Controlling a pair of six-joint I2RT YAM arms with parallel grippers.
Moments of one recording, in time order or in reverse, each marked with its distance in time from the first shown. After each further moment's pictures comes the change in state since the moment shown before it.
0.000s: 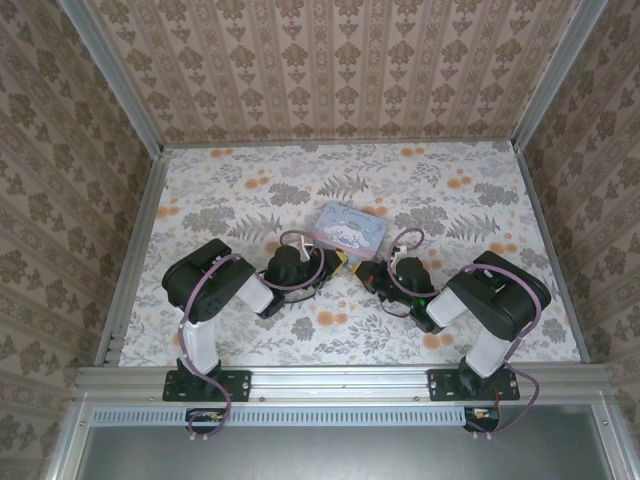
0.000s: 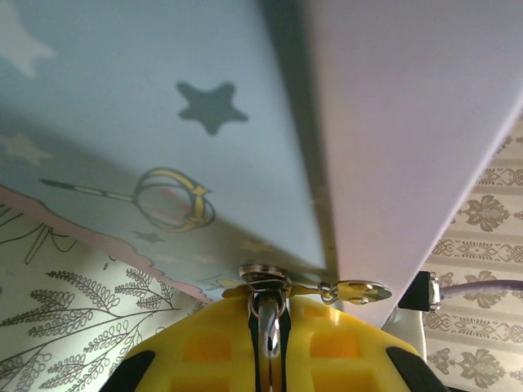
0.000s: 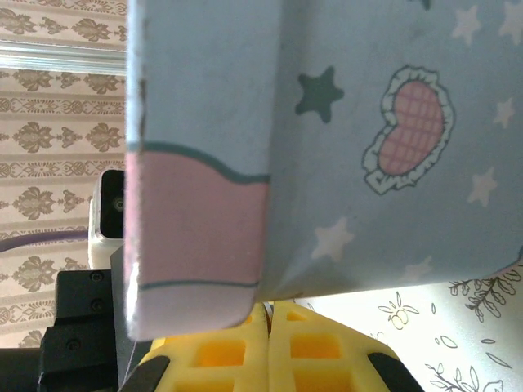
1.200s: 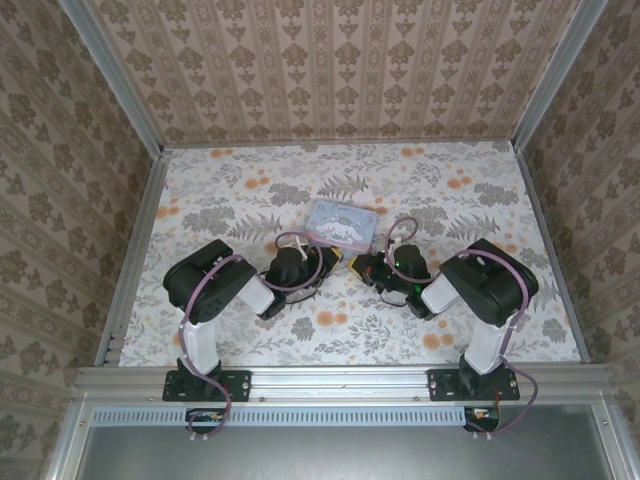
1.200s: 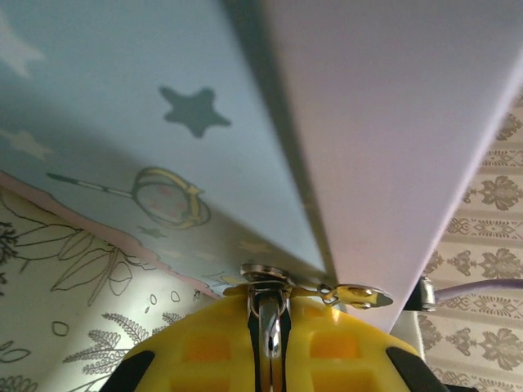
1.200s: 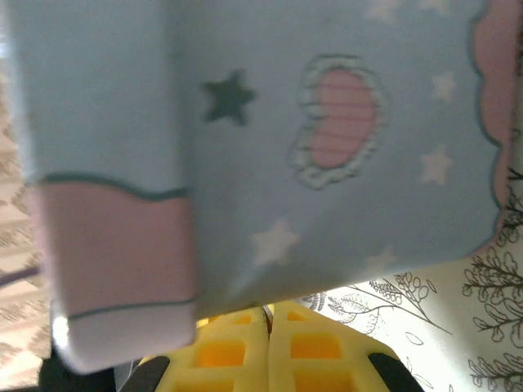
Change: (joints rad) left arm -0.016 0.000 0.000 -0.020 -0.143 -0.023; right arm -0.067 0.119 0.113 -0.019 -0.156 0.042
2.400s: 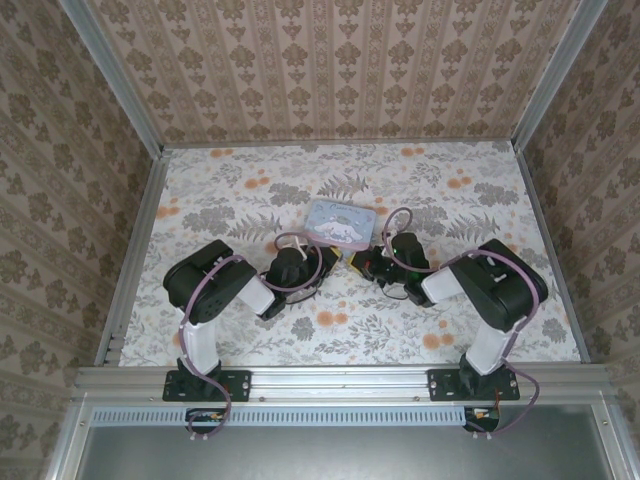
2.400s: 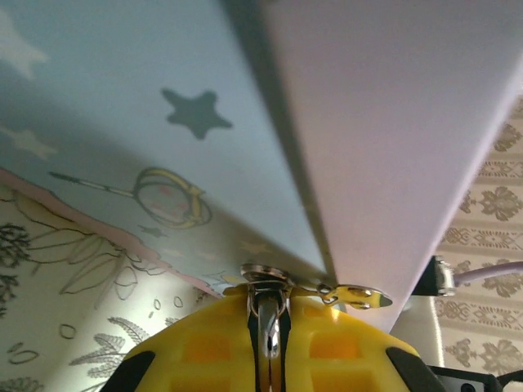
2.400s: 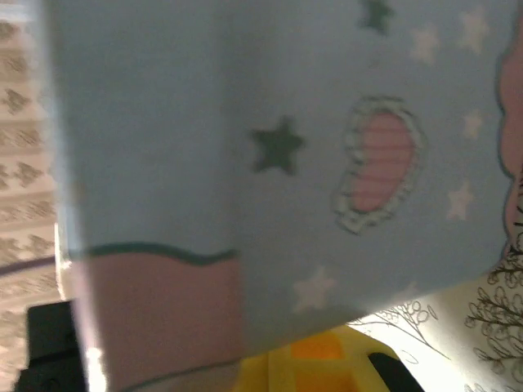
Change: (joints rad) left arm -0.005 -0.002 -0.001 -0.004 -0.029 -0.015; right arm -0.037 -0.045 0.090 -0.229 -0.086 -0.122
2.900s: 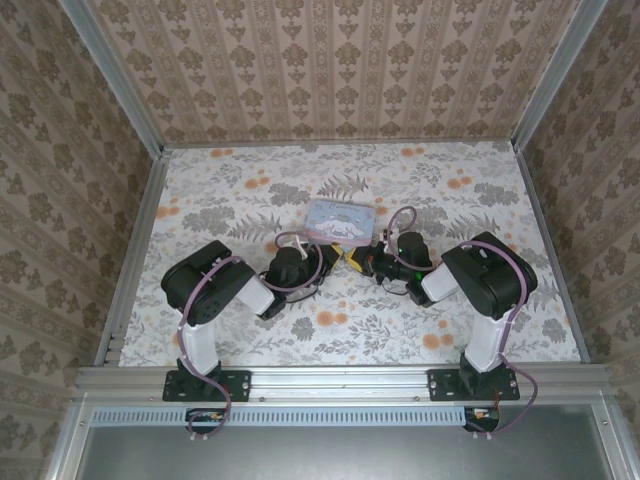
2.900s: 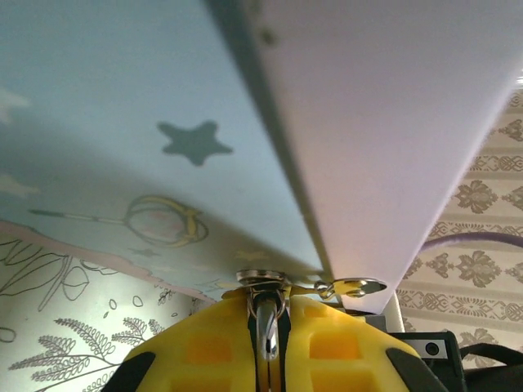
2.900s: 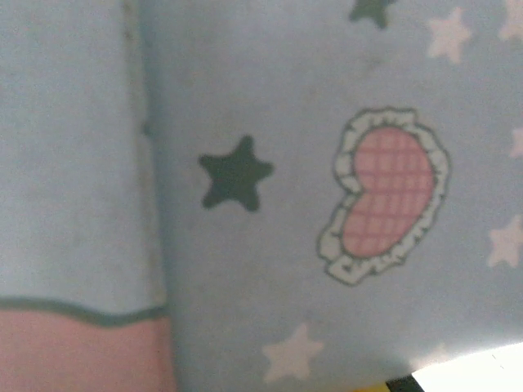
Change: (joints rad) left arm -0.002 -0.014 -0.001 0.032 0.017 -0.004; right arm -0.048 0.060 0.006 0.153 -0.117 0.122
